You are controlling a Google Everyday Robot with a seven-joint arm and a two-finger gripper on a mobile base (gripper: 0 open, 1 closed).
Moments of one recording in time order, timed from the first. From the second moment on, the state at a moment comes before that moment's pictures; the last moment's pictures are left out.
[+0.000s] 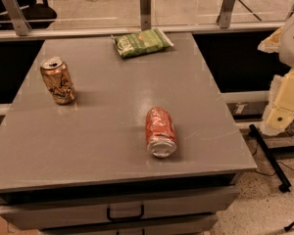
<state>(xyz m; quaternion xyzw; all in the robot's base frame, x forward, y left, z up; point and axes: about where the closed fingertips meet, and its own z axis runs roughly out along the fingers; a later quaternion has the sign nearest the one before) 0.438 -0.217 0.976 -0.60 0.78 -0.03 0.16</state>
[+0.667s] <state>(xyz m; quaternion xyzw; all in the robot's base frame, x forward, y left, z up) 0.458 -0.181 0.966 -0.62 0.76 -0.01 0.19</state>
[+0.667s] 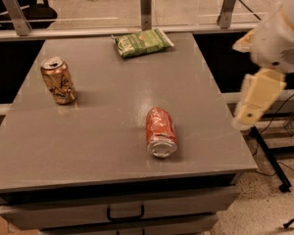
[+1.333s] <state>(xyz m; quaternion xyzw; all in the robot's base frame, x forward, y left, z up) 0.515 0.014 0.954 -0.69 0.65 0.08 0.30</state>
